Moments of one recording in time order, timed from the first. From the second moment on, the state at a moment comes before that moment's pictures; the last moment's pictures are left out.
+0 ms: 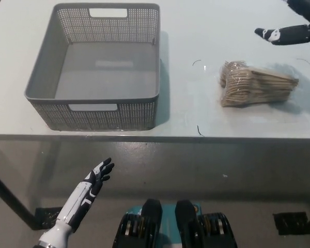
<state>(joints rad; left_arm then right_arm) -0.07 0.22 -0.10 0.21 0.06 -0.38 -0.17 -1.03 -0.63 0.39 0.33 -0.45 0.21 0.53</state>
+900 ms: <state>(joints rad) -0.05 0.22 -0.10 0.25 0.04 -0.38 -0.18 -1.12 -0.57 0.62 0.66 -0.51 0.13 0.79</state>
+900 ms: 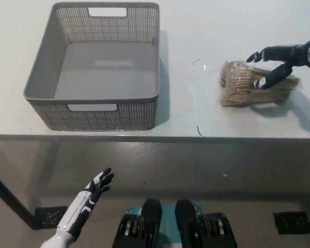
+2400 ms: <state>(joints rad) -0.03 0.21 -0.10 0.28 0.00 -0.41 -0.22 -1.14 -0.59 0.69 0.82 -0.64 -0.01 0.78</state>
